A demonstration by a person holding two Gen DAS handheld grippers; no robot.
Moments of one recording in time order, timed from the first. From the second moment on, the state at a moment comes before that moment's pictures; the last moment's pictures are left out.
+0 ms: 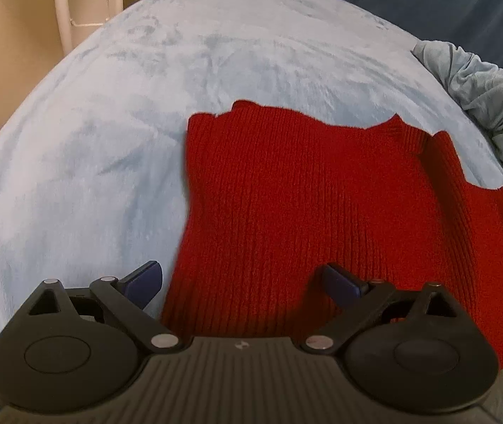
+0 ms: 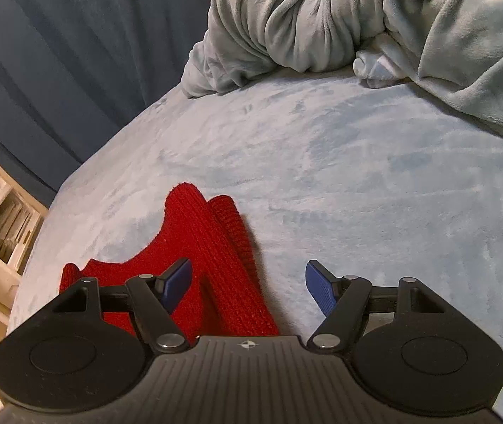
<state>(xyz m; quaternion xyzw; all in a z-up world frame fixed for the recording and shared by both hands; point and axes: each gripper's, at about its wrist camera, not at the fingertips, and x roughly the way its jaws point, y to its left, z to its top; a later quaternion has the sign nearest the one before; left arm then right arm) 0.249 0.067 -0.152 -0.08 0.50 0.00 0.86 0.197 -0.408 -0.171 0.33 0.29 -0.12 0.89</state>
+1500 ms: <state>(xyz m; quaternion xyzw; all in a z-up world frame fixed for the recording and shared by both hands) 0.224 0.082 -0.151 -0.09 0.49 -0.06 0.86 0.175 -0.421 -0.191 0.39 0.26 -0.11 0.88</state>
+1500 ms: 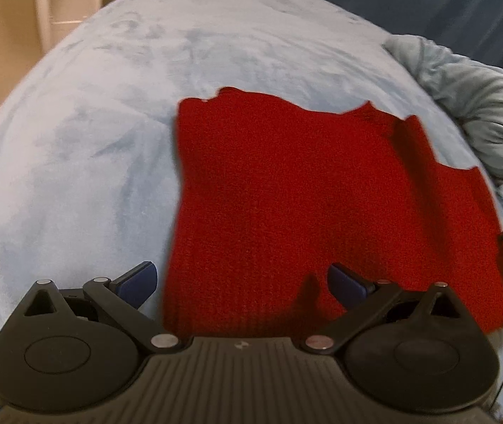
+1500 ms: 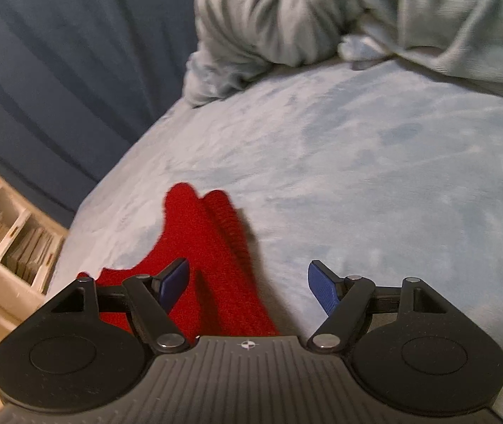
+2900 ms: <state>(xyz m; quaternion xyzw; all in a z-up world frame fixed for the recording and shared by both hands) 0.189 0.108 -0.149 -0.03 0.51 -0.10 0.85 0.118 -0.424 -0.168 0.26 0.42 -0.10 0.87</state>
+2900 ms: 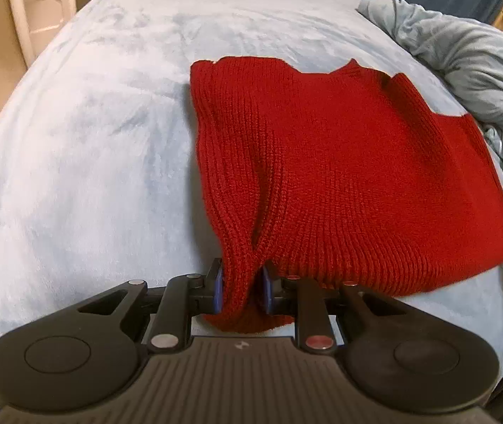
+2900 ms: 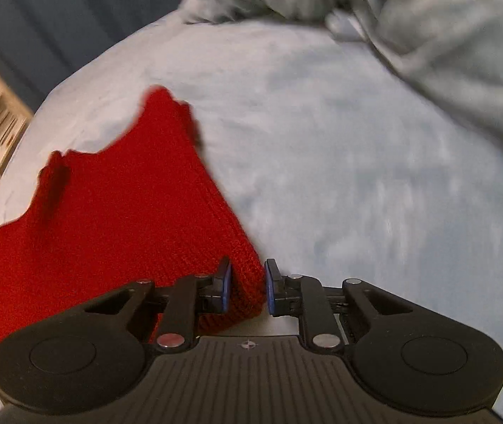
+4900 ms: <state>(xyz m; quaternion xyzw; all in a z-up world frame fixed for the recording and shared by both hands) 0.239 0.084 -0.112 -0.06 0.39 -0.02 0.92 0.173 -0.391 -0.121 0.29 0.28 -0.03 0.92</state>
